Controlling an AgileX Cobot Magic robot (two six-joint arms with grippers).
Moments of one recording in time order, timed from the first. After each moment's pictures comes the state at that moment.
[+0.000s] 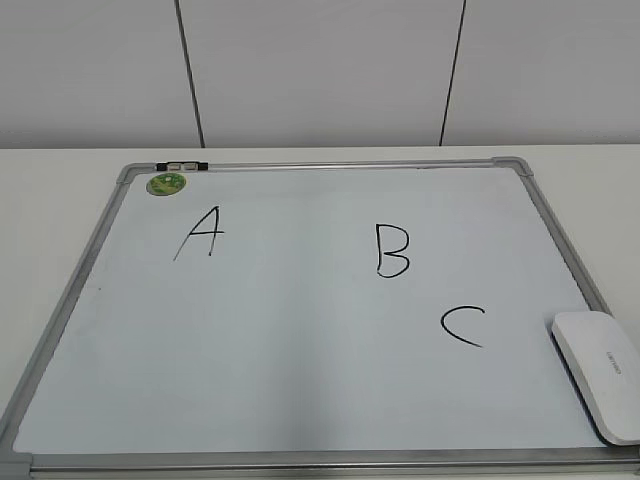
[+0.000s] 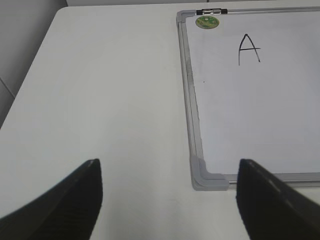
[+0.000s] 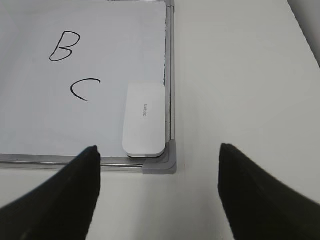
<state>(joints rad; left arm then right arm) -0.01 0.01 -0.51 0.01 1.11 -0.04 0.00 -0.02 -0.50 0.01 1.14 -0.08</state>
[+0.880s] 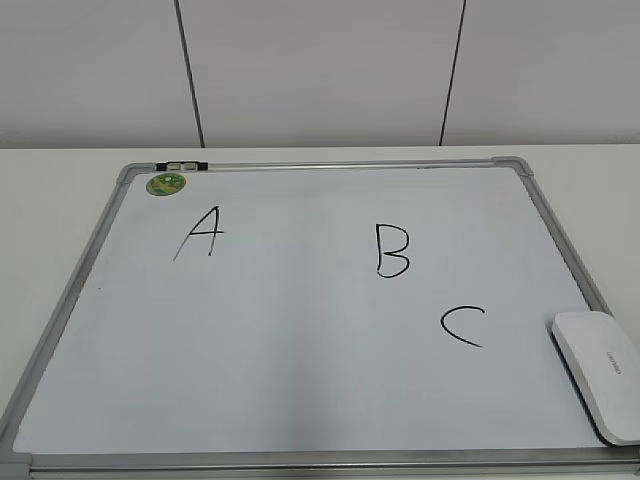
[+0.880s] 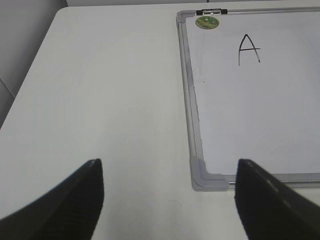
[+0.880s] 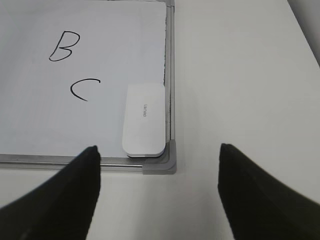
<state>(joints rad) -0.01 0.01 -0.51 0.01 1.11 -0.04 0.00 -0.02 -0.50 0.01 1.14 -0.08</state>
